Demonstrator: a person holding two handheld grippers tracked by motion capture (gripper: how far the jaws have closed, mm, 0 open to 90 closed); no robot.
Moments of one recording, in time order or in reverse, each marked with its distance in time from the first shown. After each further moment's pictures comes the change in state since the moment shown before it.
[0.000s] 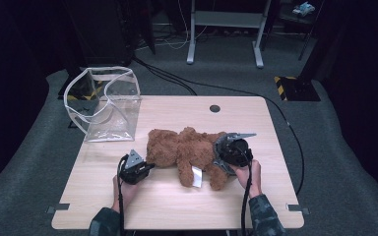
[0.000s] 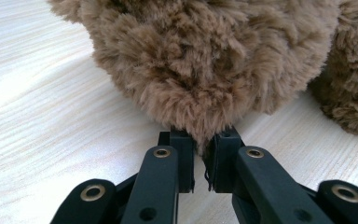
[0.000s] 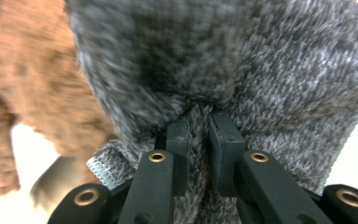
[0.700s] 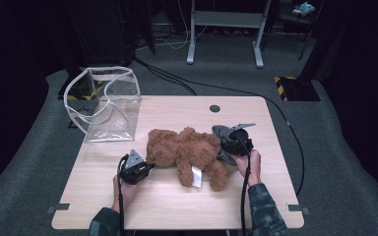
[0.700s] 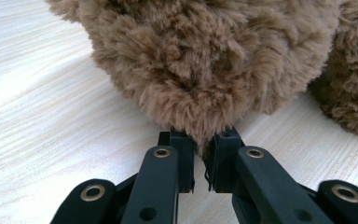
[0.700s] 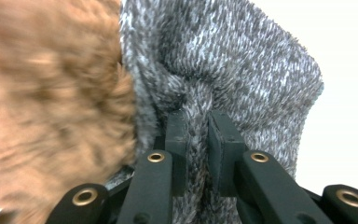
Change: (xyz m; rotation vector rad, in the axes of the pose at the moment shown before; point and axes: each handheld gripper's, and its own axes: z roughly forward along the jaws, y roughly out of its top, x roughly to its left) left arm 0.000 0.000 0.000 0.003 -0.001 0.002; right arm -0.017 0.027 0.016 0.001 -0.060 -0.007
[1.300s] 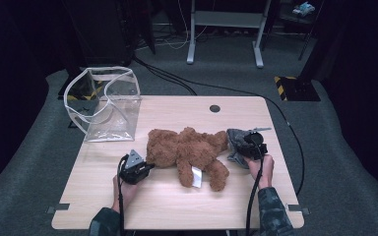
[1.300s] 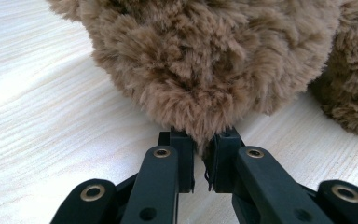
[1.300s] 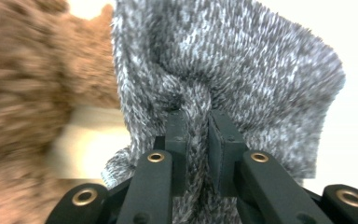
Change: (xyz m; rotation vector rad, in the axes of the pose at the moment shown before) left arm 0.000 0.000 0.000 0.008 -0.002 0.003; right arm -0.037 -0.026 -0.023 -0.007 -0.074 0.118
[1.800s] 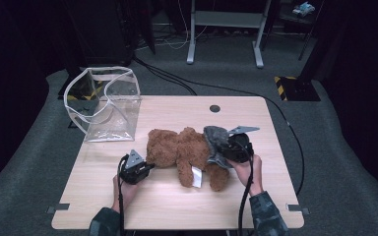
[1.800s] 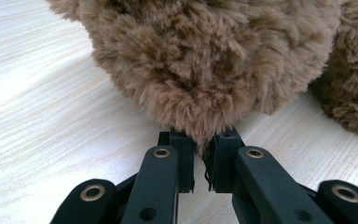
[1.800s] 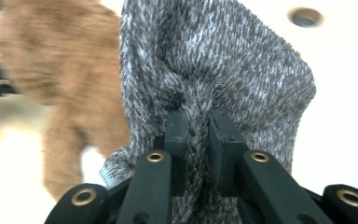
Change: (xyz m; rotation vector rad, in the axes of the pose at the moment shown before) left arm 0.000 0.000 0.000 0.004 -0.001 0.002; right arm 0.090 0.019 -0.048 -0.103 0.203 -0.212
